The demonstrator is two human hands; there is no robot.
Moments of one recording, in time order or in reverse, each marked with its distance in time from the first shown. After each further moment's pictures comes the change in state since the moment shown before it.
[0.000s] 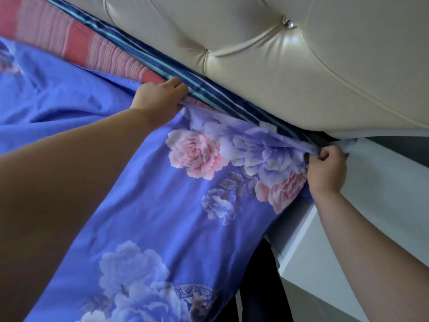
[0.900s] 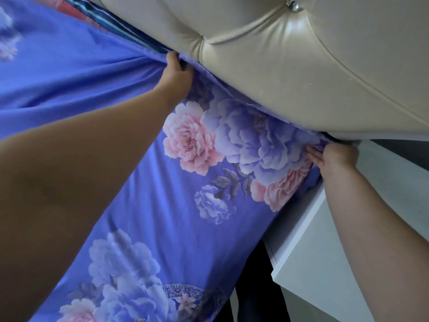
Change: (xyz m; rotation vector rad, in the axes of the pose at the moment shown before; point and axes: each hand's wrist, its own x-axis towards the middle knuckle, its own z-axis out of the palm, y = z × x) left_hand 0.054 0.039 0.012 -1.135 0.037 -0.771; right_hand 0.062 -0.008 0.007 0.723 -0.191 0.755
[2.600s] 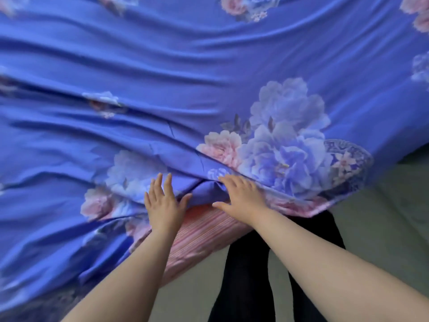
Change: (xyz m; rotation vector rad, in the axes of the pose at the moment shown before) left_hand -0.586 -0.599 -0.189 0.603 0.339 -0.349; right_hand -0.408 0.596 -0.032 -1.768 -1.147 -1.214
